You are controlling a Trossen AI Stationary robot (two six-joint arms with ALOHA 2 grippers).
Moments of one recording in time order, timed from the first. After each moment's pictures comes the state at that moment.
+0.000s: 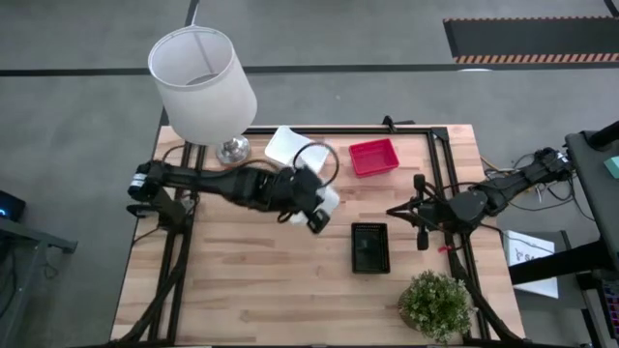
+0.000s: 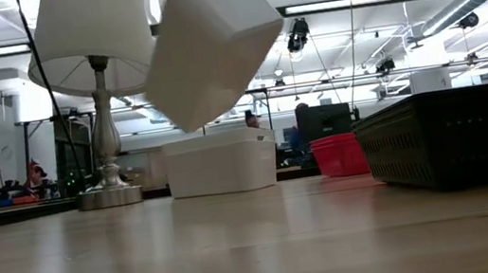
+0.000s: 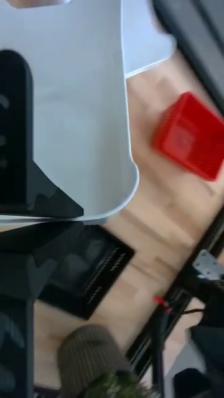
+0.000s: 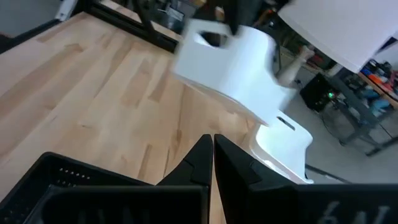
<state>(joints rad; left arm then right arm) -0.15 1.70 1.78 -0.87 -0.38 -0.69 0.45 0.67 0.61 -0.29 0.47 -0.30</state>
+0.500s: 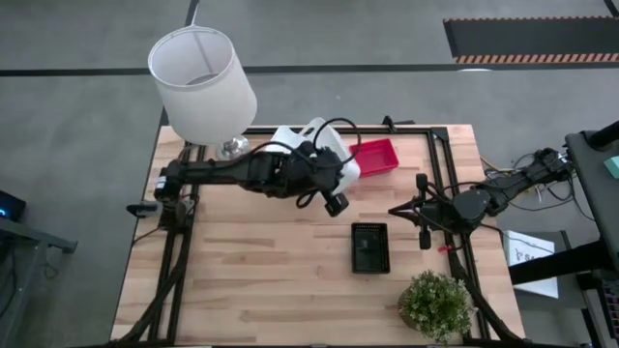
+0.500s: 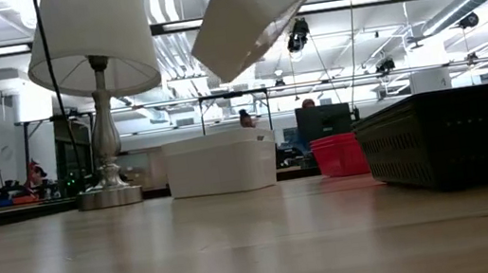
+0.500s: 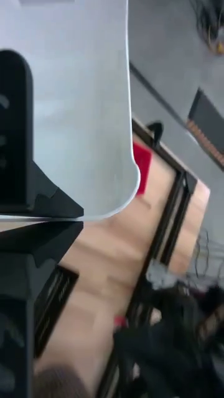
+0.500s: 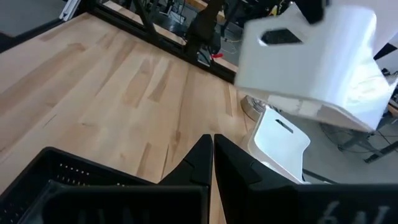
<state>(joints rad) -0.09 1.89 2.17 -0.94 -0.48 -0.38 0.45 0.63 0.59 -0.30 0.46 -0.33</state>
